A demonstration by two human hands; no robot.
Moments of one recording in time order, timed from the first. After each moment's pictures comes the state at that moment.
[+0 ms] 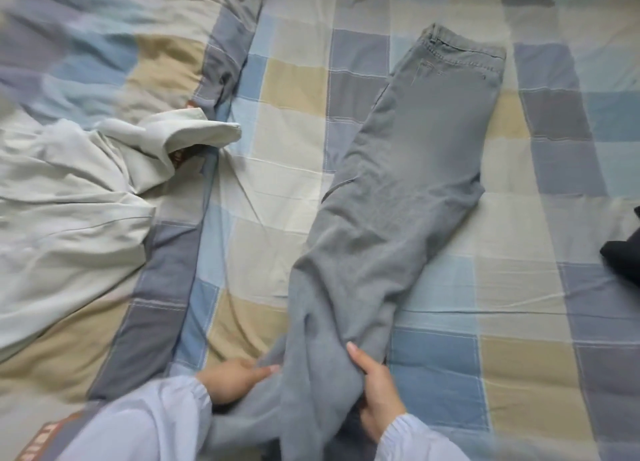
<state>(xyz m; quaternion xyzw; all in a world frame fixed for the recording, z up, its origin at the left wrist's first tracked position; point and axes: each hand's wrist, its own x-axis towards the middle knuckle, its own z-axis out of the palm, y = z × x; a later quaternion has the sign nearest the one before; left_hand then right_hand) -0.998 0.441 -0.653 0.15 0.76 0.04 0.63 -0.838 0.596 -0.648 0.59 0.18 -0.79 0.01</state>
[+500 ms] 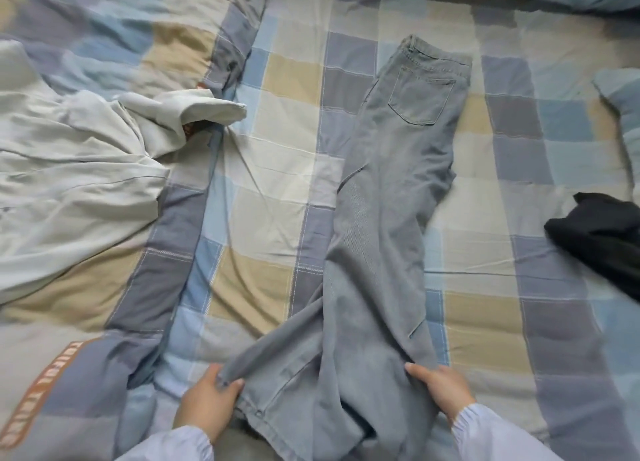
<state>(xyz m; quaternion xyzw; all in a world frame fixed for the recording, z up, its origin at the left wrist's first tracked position) -0.885 0.349 -0.649 -0.02 0.89 0.14 0.43 -0.691 0.633 -0.619 0.68 0.47 -0.56 0.10</state>
